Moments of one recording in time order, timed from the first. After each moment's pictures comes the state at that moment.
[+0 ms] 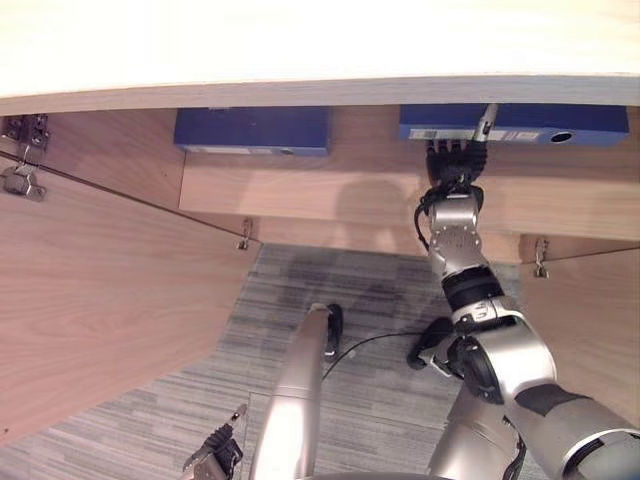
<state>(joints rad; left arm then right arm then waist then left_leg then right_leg) -0.03 0.22 -0.08 1.18 -0.80 0.04 0.05 -0.90 -0.15 0.04 0.67 1.51 -0.39 -0.12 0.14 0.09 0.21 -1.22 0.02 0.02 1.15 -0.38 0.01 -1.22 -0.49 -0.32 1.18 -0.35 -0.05</state>
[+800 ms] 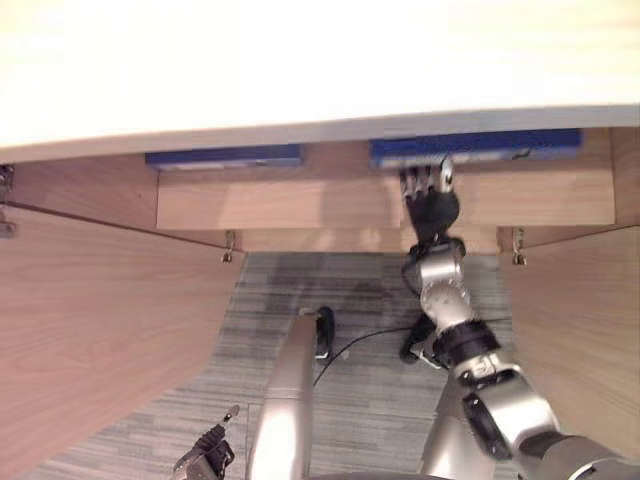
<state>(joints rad) -0.05 0.23 0.00 1.22 -0.72 0.05 0.01 -0.56 -0.09 0.17 0.50 1.32 -0.34 -0.03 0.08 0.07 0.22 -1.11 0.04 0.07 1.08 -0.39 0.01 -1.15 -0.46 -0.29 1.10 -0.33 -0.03</state>
